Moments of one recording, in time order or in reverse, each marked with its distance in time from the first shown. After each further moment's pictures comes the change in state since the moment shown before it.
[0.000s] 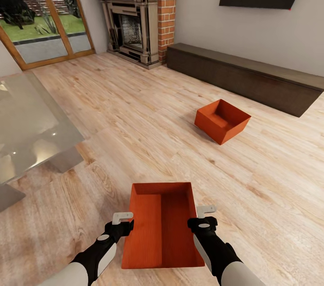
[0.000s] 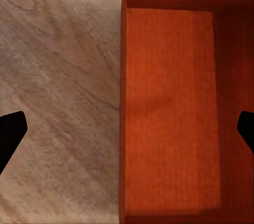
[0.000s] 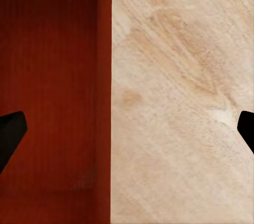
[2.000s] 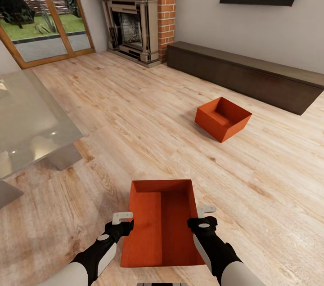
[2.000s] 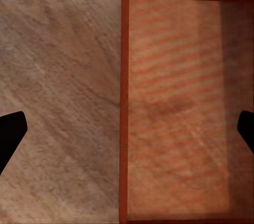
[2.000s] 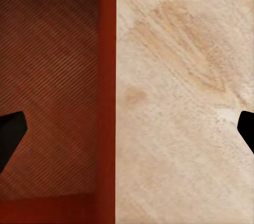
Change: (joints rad) left arm 0.000 0.000 0.000 -0.001 0.002 0.000 0.000; right arm 0.000 0.000 0.000 0.000 0.000 -0.002 -0.001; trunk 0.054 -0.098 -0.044
